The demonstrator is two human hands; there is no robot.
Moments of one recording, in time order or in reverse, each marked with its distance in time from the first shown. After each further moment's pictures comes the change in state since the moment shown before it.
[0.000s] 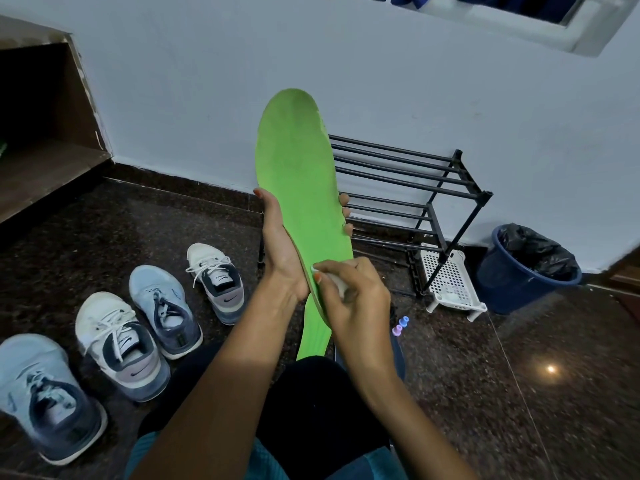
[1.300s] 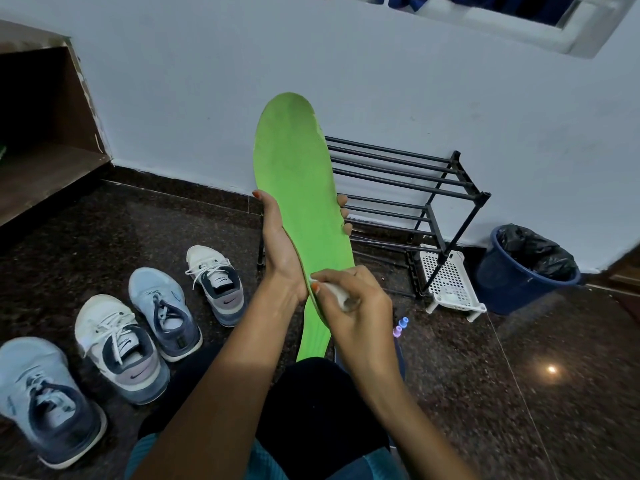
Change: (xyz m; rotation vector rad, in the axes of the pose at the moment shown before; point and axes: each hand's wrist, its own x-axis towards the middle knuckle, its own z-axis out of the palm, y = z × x) left_hand 0.001 -0.001 0.001 -0.008 0.011 0.001; right_hand -0.006 -0.005 -0.008 0.086 -0.059 0.066
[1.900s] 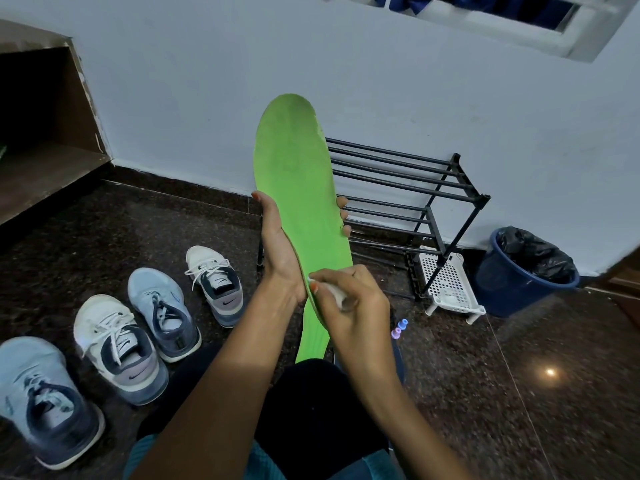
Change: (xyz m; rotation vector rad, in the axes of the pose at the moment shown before) left_hand -0.001 0.001 -0.001 0.004 0.007 0.011; right_hand 0.001 0.000 0.002 -0.020 0.003 -0.033
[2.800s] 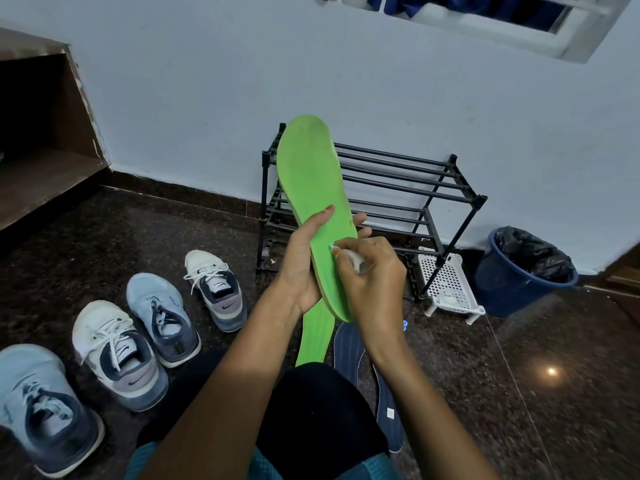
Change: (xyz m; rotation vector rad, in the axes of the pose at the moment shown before) left_hand -0.005 -0.006 0.005 0.176 0.011 -0.277; right_hand 0.039 0.007 -0.008 -0.154 0.161 0.000
